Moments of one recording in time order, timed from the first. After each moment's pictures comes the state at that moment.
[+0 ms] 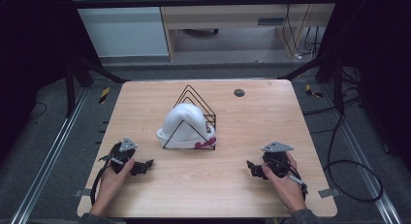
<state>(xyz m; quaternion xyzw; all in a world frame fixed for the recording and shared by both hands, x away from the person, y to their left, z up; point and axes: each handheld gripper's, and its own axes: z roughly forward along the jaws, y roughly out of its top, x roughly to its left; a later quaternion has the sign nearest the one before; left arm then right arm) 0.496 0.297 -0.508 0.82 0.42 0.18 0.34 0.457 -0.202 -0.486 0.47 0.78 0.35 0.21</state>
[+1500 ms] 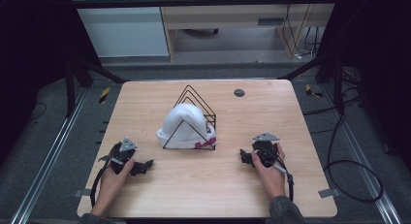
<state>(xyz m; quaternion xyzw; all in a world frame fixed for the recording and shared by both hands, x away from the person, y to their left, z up) 0.496 0.298 -0.508 0.82 0.42 0.19 0.34 0.505 -0.180 -0.512 0.52 0.75 0.33 0.23</state>
